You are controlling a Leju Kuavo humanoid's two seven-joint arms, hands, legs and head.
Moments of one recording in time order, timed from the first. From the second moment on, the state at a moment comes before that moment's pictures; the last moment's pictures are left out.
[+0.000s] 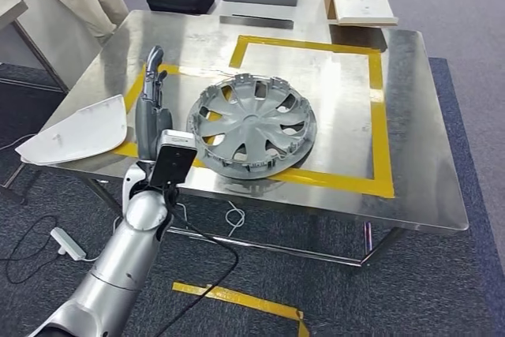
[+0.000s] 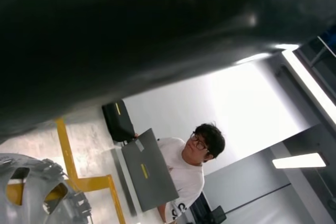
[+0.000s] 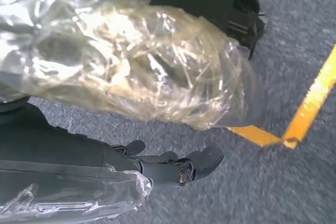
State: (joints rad) left arm -0.47 -0.22 -0.40 -1.33 -0.35 0.50 -0.45; right arm -0.07 0.24 -1.00 -0.20 1.32 -0.11 -0.31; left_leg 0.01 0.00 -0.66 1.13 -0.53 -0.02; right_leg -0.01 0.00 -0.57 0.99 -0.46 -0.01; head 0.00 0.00
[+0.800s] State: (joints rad) left arm -0.46 -0.23 -0.41 -1.34 -0.35 0.50 -0.45; right arm -0.07 0.24 -1.00 -0.21 1.32 -0.11 -0.31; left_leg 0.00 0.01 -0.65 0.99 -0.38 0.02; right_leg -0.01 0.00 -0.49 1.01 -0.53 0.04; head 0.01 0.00
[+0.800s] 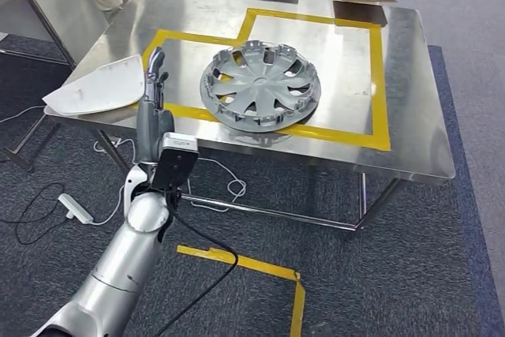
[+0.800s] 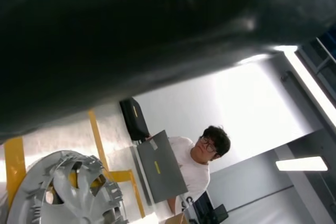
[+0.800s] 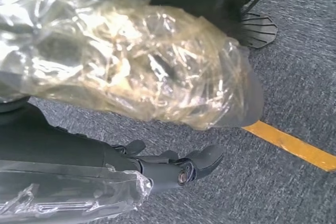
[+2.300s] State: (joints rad) left arm -0.36 -0.23 -0.44 -1.37 -0.27 0.44 -0.46; right arm -0.06 0.25 -1.00 -0.21 1.31 -0.14 -0.35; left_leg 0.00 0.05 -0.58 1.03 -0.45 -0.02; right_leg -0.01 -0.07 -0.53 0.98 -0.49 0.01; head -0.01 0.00
